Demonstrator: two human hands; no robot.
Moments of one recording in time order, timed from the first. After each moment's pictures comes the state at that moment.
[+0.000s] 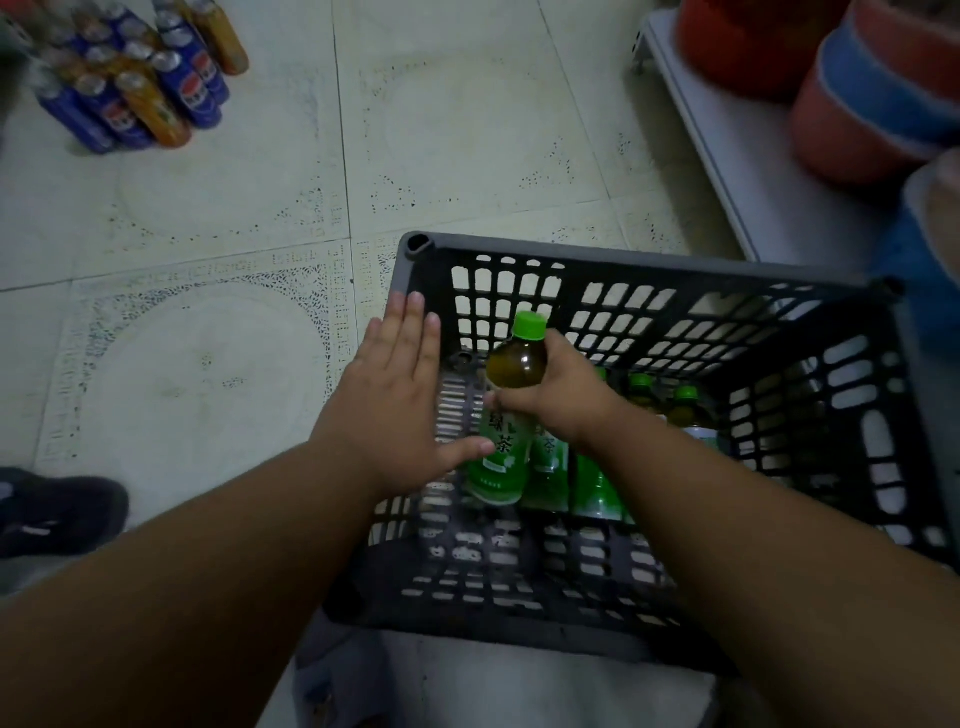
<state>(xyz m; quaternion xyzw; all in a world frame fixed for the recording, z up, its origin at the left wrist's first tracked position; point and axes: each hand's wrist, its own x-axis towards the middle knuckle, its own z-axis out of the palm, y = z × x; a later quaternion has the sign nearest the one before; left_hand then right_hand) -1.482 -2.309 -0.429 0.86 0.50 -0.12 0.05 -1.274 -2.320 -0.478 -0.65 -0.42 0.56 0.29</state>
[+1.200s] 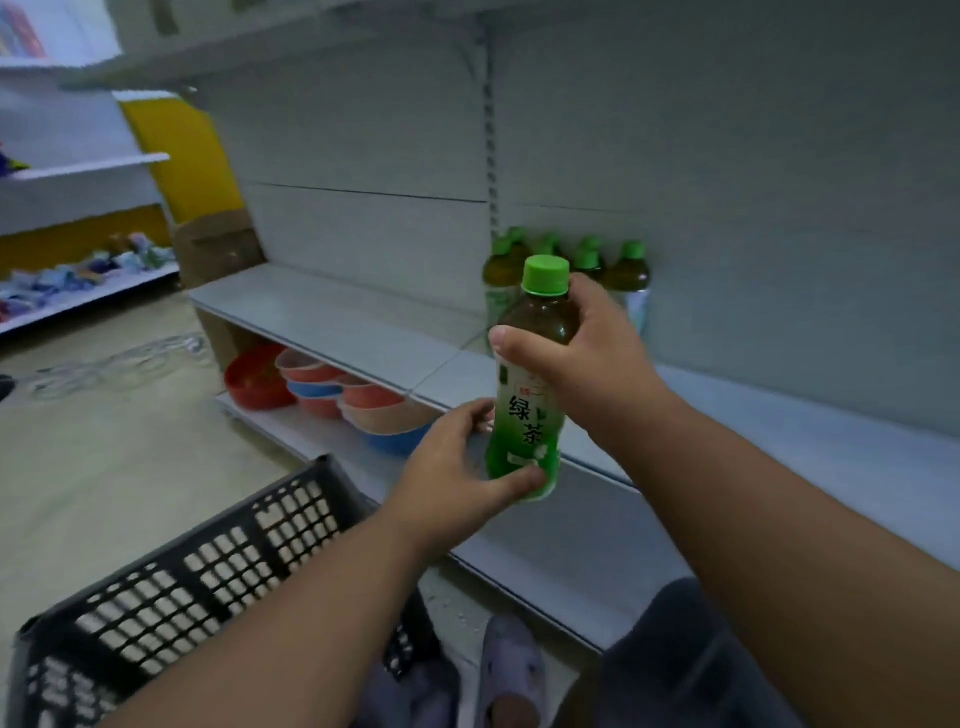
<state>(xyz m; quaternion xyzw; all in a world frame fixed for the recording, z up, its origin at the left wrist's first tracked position) -1.151 -2.681 -0.140 0.87 0.15 0.15 0.44 -1.049 -2.807 -0.055 -0.69 -0.32 0.04 0.65</state>
